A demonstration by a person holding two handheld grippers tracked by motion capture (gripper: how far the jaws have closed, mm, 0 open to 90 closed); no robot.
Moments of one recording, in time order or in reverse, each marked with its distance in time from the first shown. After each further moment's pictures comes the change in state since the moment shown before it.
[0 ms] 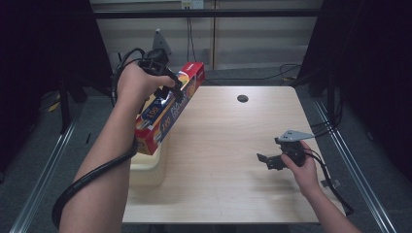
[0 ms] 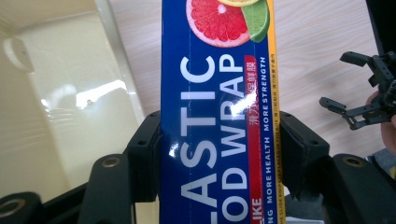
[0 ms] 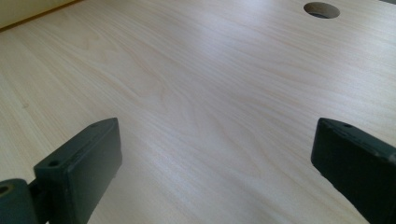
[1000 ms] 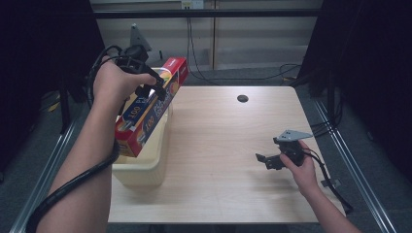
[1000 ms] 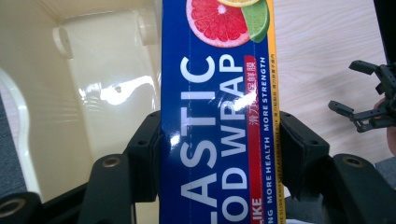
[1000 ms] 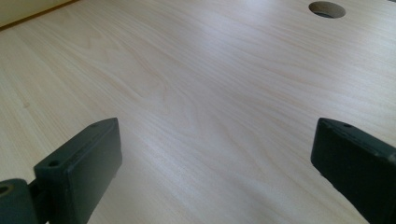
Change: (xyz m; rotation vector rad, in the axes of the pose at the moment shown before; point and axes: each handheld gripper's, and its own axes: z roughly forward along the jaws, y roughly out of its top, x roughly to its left) left arm 0.024 -0.022 -0.032 -0.039 0.030 -0.066; right arm 0.001 0.002 0.004 0.004 0.006 -0.013
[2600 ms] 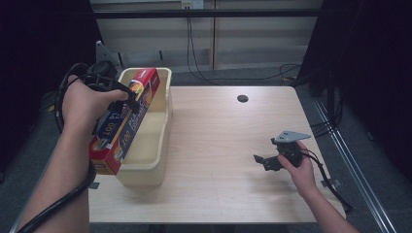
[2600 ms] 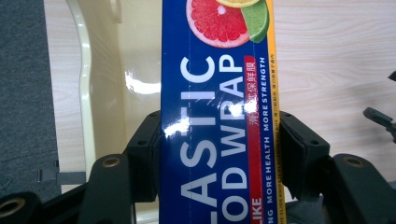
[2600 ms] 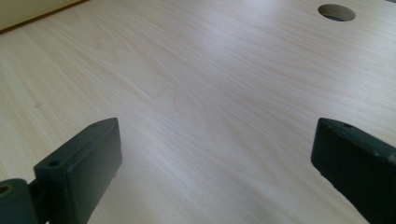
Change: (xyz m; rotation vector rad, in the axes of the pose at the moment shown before) left arm 0.048 -0.047 -0.007 -0.030 0.065 -0.144; right arm 0.008 0.002 0.001 -0.002 0.014 -0.006
